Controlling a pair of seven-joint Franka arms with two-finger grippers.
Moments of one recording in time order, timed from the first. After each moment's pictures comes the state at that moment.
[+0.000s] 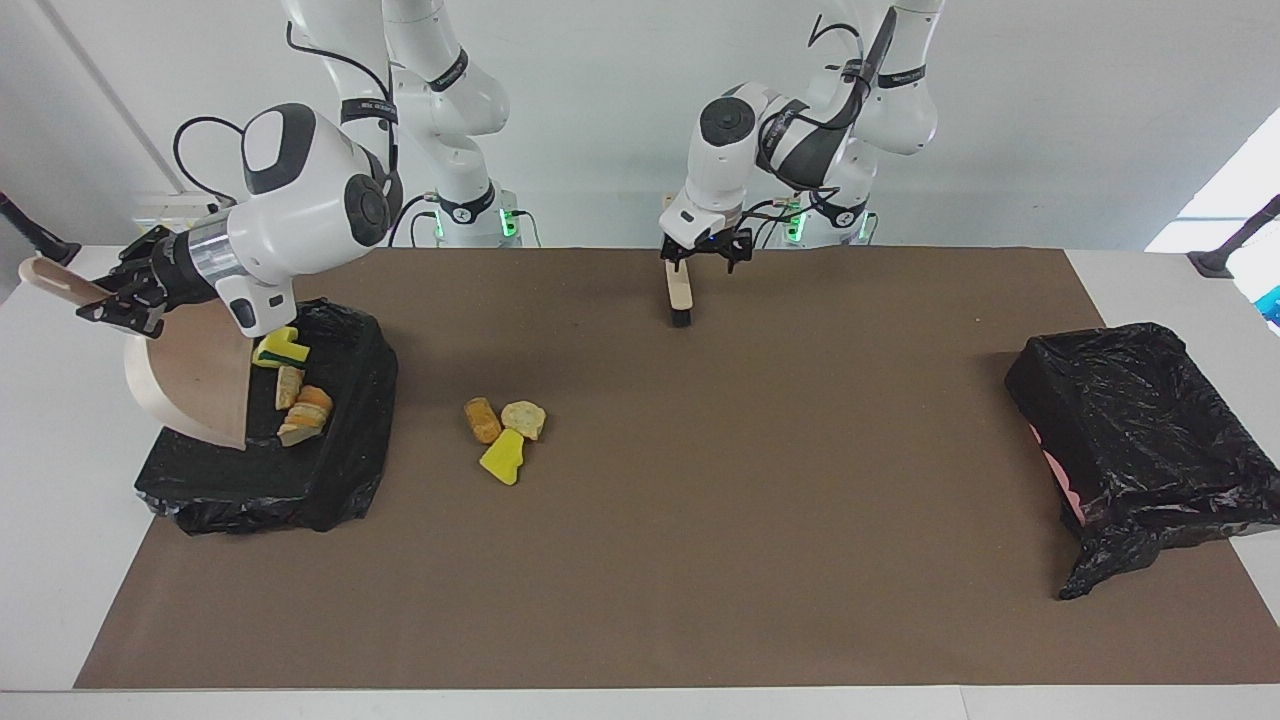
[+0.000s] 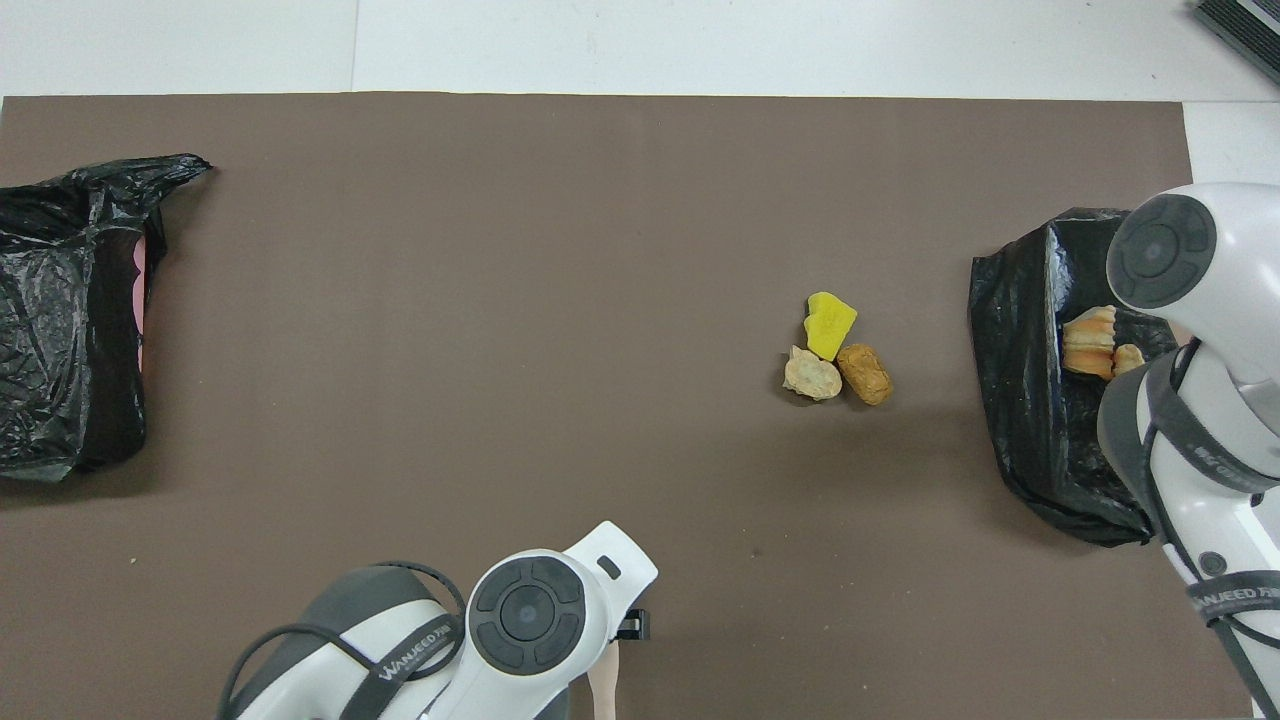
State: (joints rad) left arm -0.55 -0.09 -0.05 -2.21 -0.04 2.05 -0.42; right arm 0.03 0.10 0.10 -1.78 -1.35 1.62 -1.36
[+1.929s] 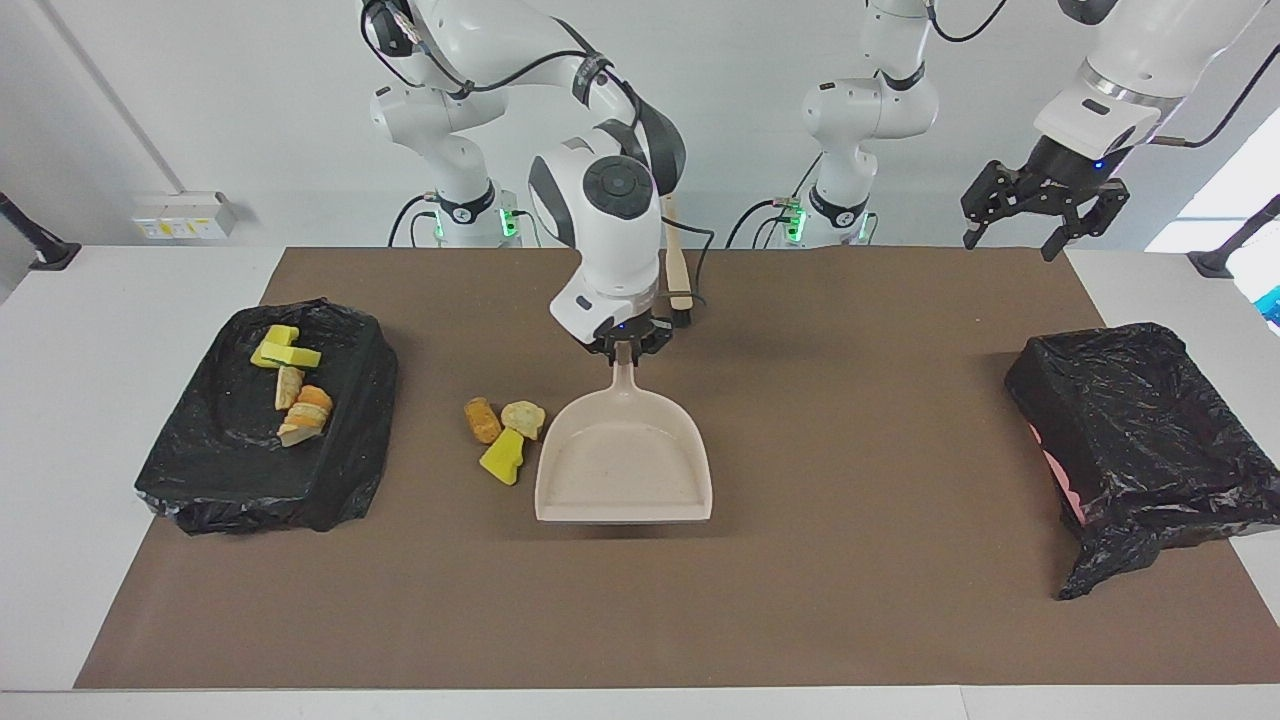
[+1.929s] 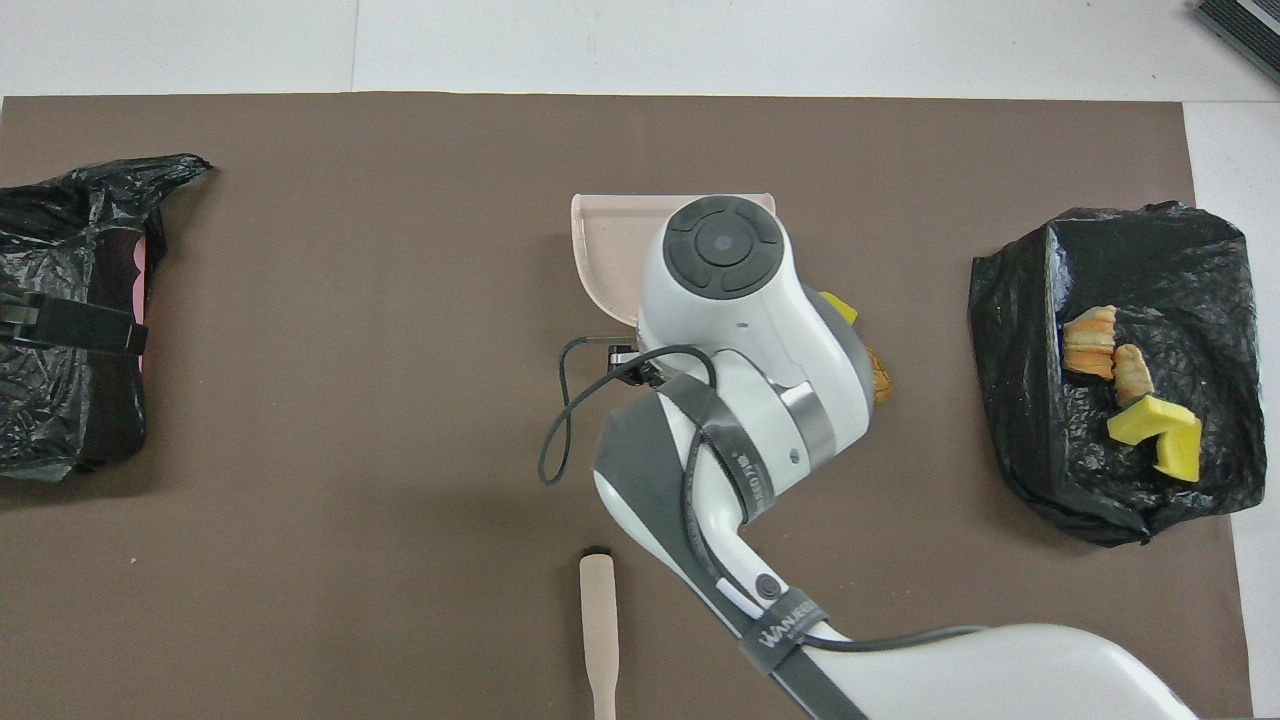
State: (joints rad) left arm -0.03 -0.04 -0.05 -1.51 -0.06 1.51 0.14; right arm 0.48 0.43 0.11 -1.52 0.03 1.89 0.63
